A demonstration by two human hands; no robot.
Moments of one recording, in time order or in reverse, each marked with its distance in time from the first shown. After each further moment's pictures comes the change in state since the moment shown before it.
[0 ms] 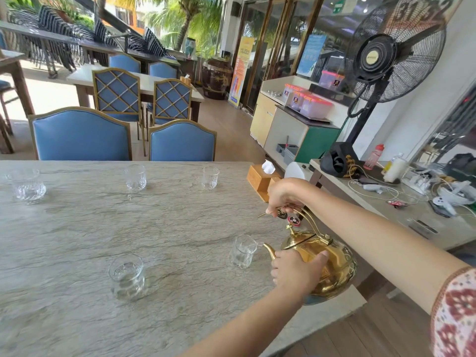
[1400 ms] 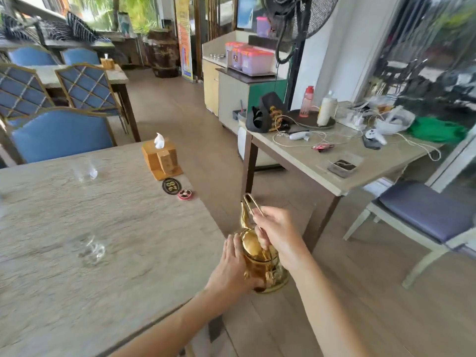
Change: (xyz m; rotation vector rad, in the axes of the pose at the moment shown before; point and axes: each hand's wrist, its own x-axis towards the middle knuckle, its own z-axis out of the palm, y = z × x) left_hand 0.061 0.001 0.295 0.750 -0.107 0.366; right_hand 0.020 0.417 0.177 1.519 0.433 -0.458
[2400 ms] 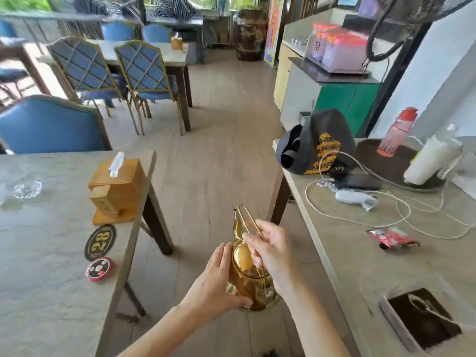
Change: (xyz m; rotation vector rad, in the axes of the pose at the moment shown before) left_hand 0.434 0.047 -0.007 -0.105 0.247 -0.193; right_hand 0.452 0.030 -0.168 -0.003 -0.414 -0.037
